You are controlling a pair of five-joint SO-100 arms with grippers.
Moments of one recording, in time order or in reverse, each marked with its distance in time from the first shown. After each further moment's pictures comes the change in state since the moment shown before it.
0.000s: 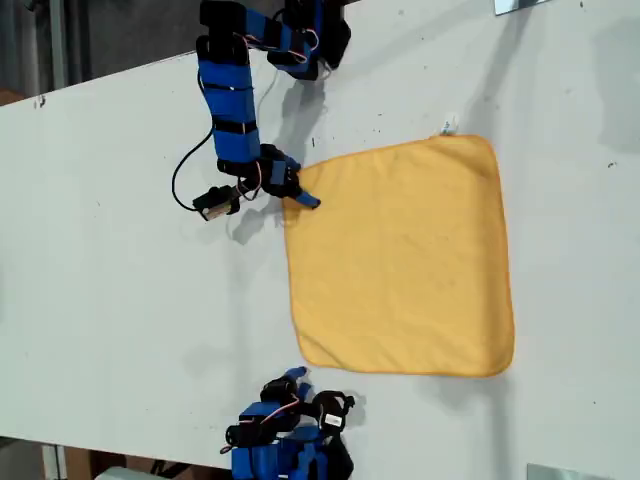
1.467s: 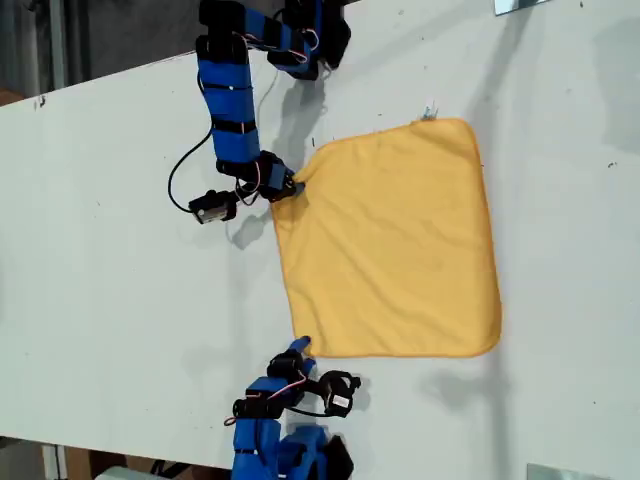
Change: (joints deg) arm 0 4.5 -20.7 -9.0 -15.0 0.6; arm 1 -0.1 0.1 -1.1 -0.2 0.1
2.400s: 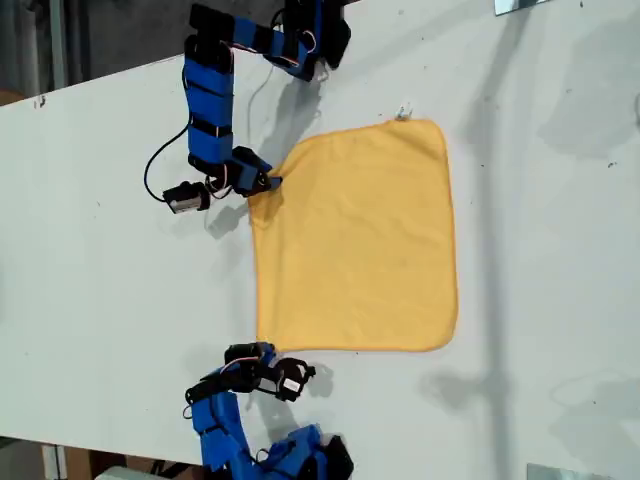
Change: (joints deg) arm 0 -20.0 -18.0 -27.5 14.8 23.4; arm 1 14.1 -5.0 -7.3 1.4 -7.6
